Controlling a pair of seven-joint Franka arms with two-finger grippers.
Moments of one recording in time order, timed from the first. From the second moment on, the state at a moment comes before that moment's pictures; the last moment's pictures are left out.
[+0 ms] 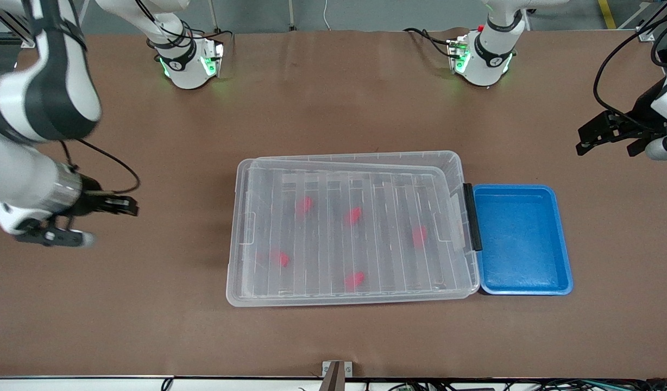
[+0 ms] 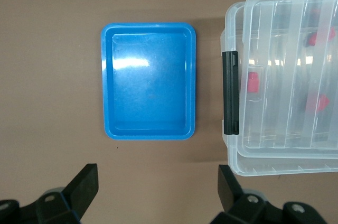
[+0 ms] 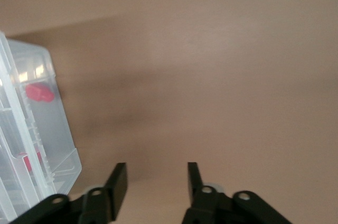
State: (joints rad) left arm -0.03 0.03 -0.05 -1.50 -0.01 1.58 -0.04; right arm -0.01 0.26 0.05 -1.41 0.01 1.63 0.23
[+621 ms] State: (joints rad) left arm -0.03 0.03 -0.05 -1.50 -0.01 1.58 -0.04; right arm -0.07 0.06 -0.11 -1.43 0.00 1.47 -0.03
